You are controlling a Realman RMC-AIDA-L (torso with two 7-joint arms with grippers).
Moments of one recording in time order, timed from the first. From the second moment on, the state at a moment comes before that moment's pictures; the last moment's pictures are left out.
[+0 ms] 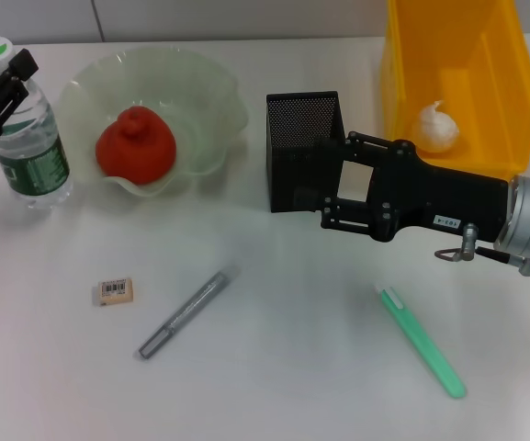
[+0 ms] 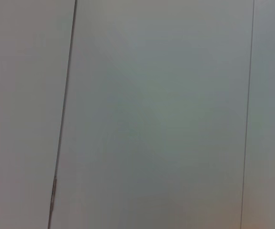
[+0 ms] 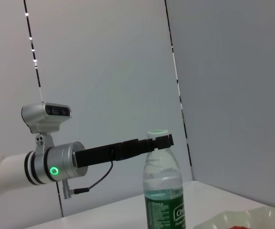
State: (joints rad) left arm -0.25 -2.06 0.85 0.64 1.21 1.34 -1.04; right arm 0.49 2.09 -1.09 -0.47 -1.43 -1.49 1.06
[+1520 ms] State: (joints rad) left arm -0.26 -2.06 0.85 0.54 1.22 1.30 -0.97; right arm 0.49 2.09 -1.09 -0.47 -1.43 -1.49 1.06
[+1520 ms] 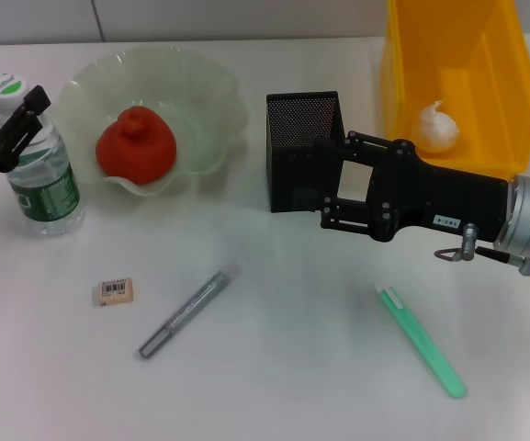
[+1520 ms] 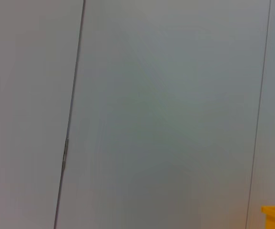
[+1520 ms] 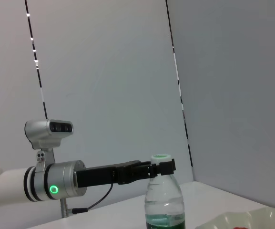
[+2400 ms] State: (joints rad) left arm -0.25 -2.06 0.86 0.54 1.21 1.30 -0.97; right arm 0.49 2.09 -1.09 -0.47 -1.43 -1.49 1.06
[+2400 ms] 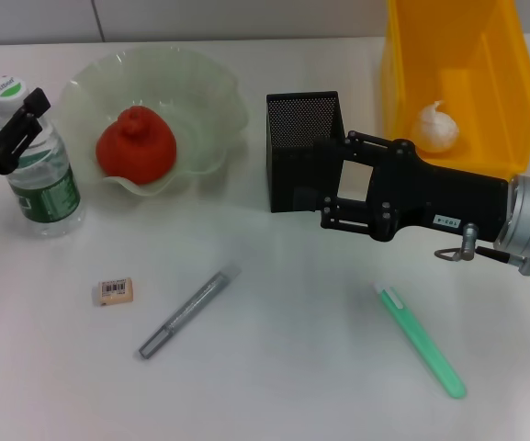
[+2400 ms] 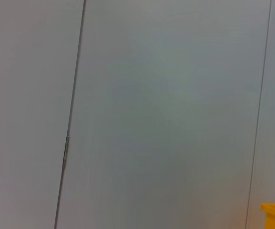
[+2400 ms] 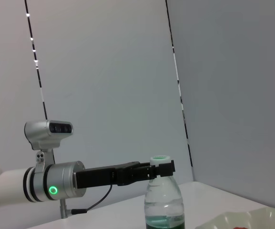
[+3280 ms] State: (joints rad) left arm -0.25 -2.06 0.84 0.55 1.21 1.34 -0.97; right arm 0.49 2.09 -1.09 -0.47 -1.43 -1.49 1.06
